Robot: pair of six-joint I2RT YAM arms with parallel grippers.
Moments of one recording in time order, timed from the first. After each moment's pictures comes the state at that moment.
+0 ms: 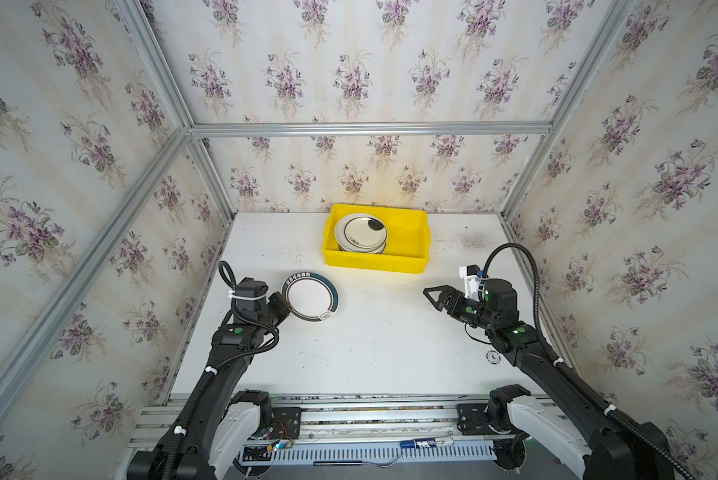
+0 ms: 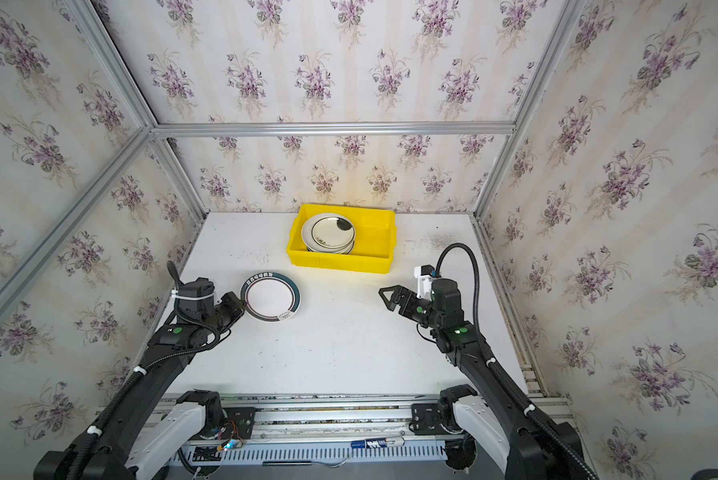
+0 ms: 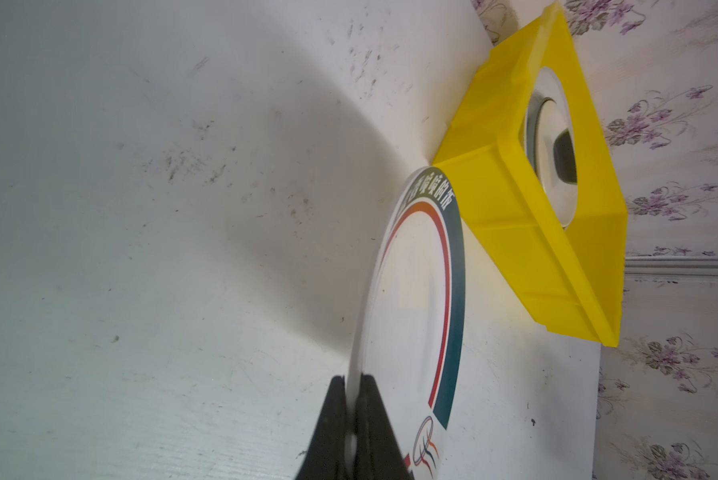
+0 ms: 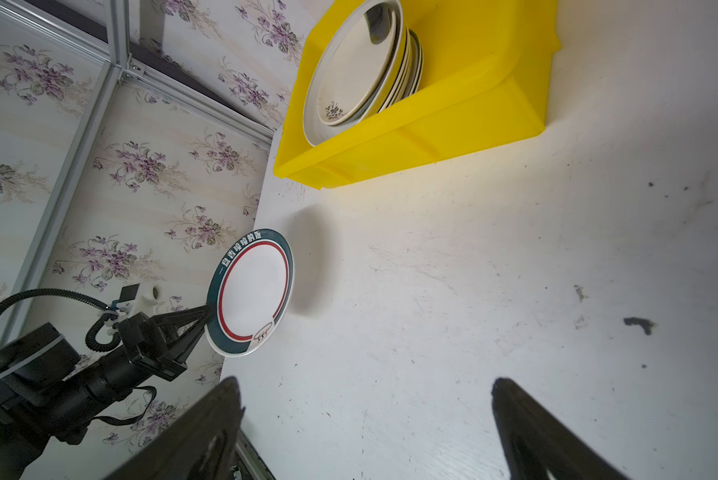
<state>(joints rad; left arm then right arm) -0.05 0.89 0.60 -0.45 0.14 -0.79 0.20 0.91 0.48 -0.08 -0.51 0.72</state>
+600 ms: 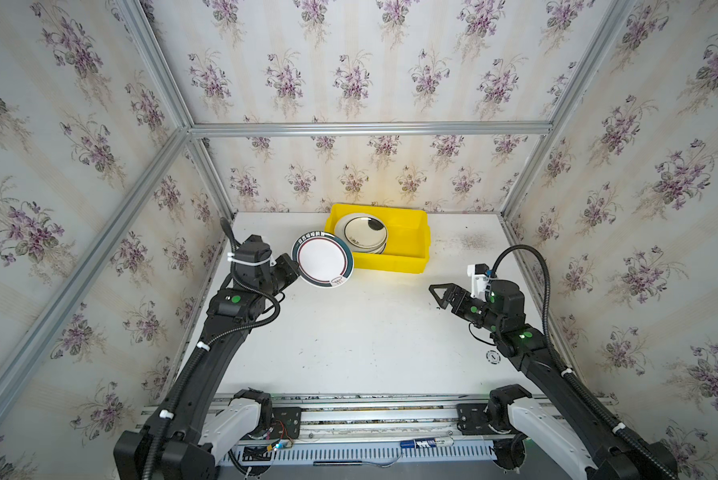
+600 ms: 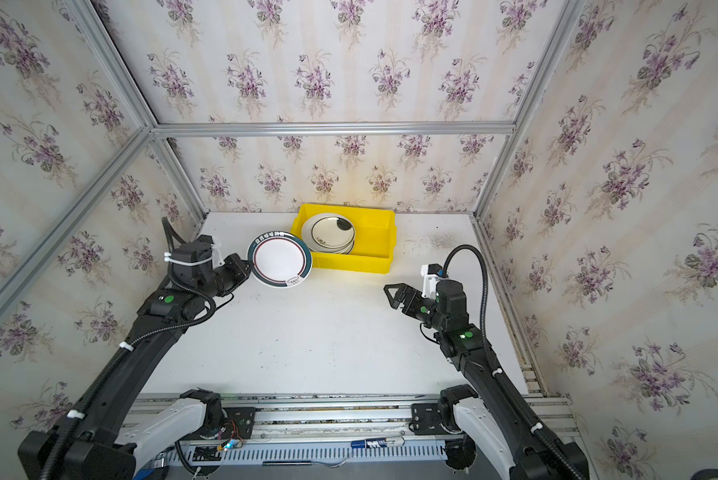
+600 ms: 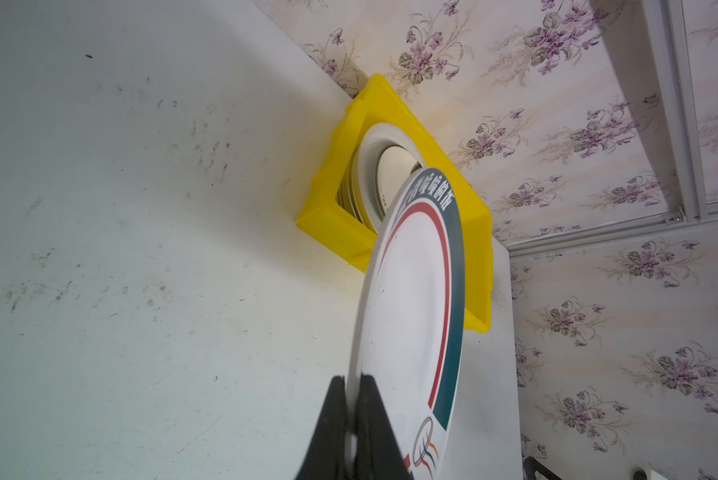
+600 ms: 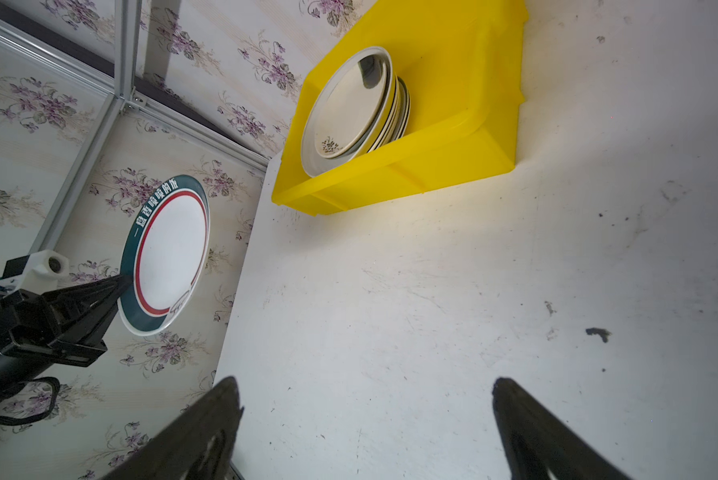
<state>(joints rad) -0.16 1.09 1.01 -0.50 0.15 -0.77 0.19 0.83 0.49 -0.14 -0.43 0.72</state>
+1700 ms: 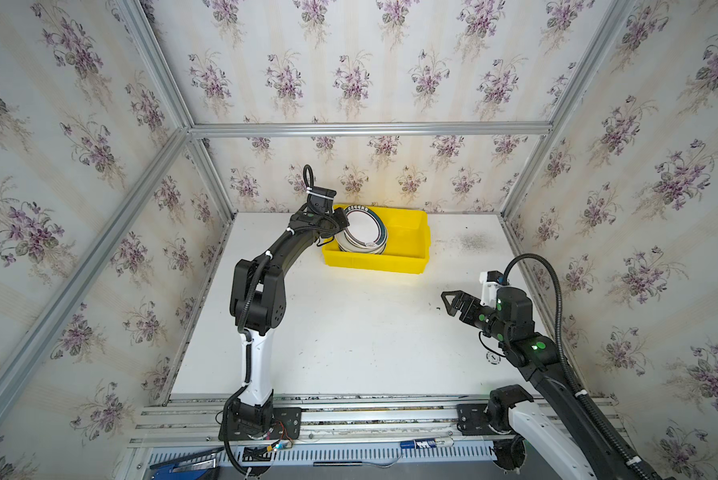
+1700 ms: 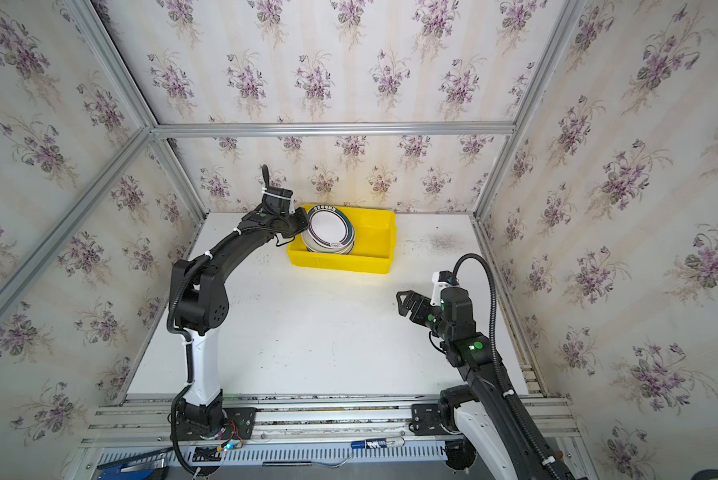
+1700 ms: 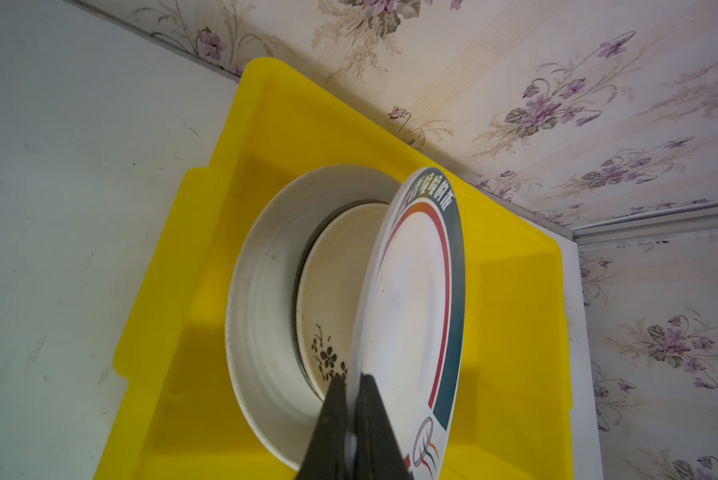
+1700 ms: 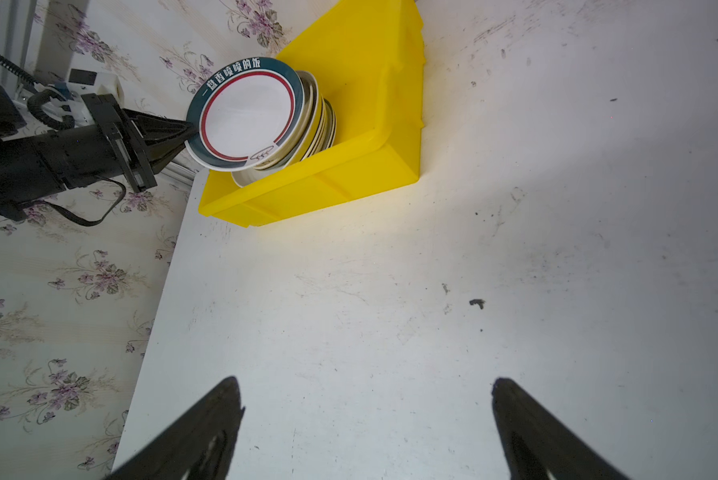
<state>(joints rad) -0.28 2.15 1.89 -0.48 0.12 -0.63 0.19 0.69 0.52 -0.38 -0.23 0.63</state>
